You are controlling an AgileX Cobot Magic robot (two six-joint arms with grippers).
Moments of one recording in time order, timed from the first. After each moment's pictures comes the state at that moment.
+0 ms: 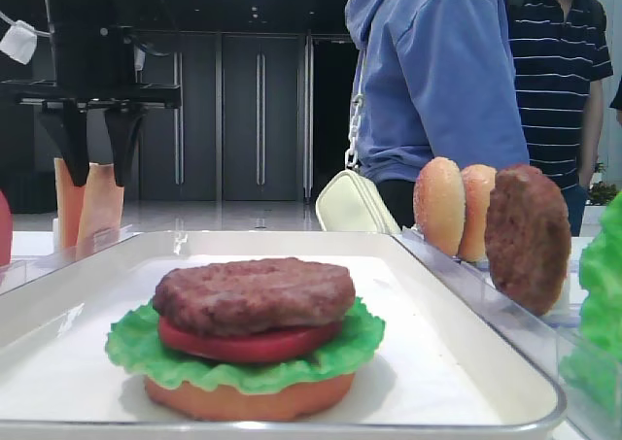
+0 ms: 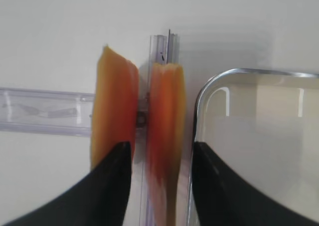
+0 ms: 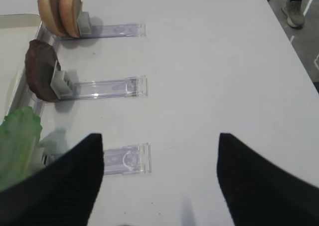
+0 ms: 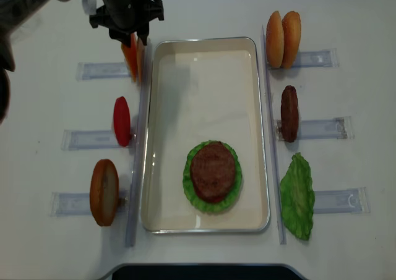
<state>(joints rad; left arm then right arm) -0.32 2.05 -1.65 0.21 0.94 -0.51 -0.04 -0.01 -0.50 0.07 1.14 -0.04</state>
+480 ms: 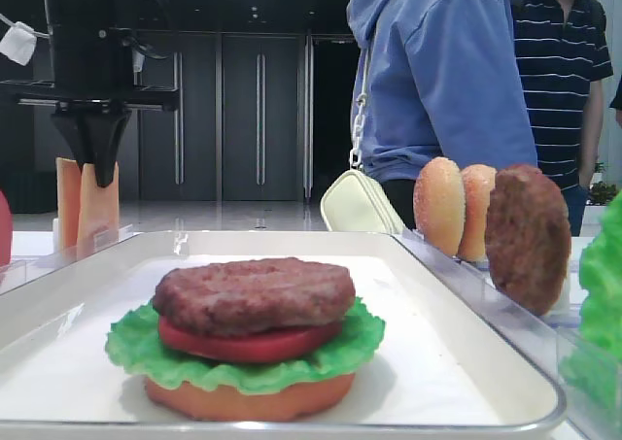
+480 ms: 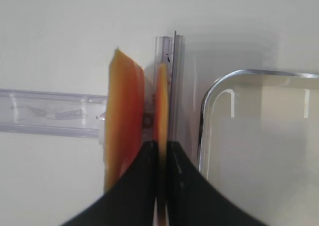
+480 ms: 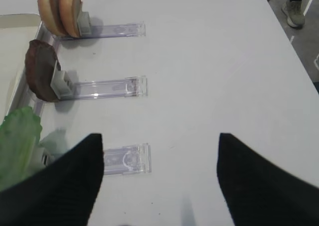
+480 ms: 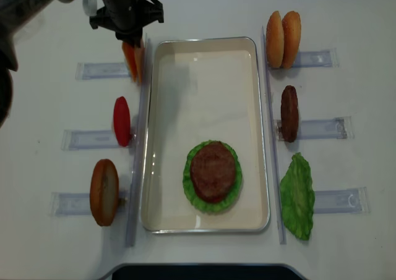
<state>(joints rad) -0.32 2.05 -1.65 0.22 0.94 -0.51 -0.04 -0.01 -0.50 0.07 1.14 -0.04</state>
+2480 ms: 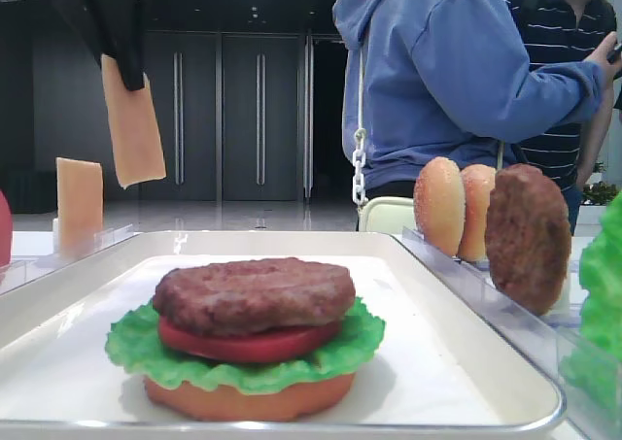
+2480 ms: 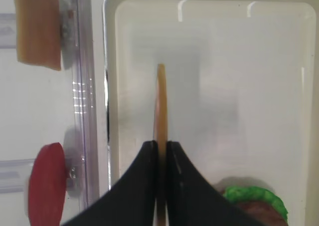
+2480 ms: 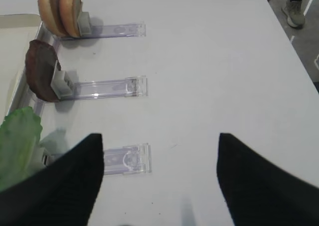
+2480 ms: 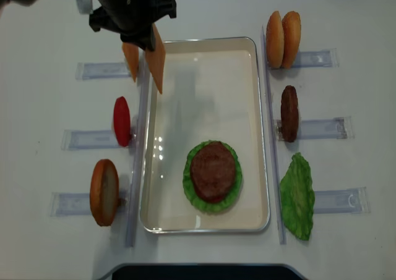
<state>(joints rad) -0.45 1.76 -1.49 0.05 1.01 -0.48 -0.04 -0.01 -0.50 0.07 1.14 -0.04</state>
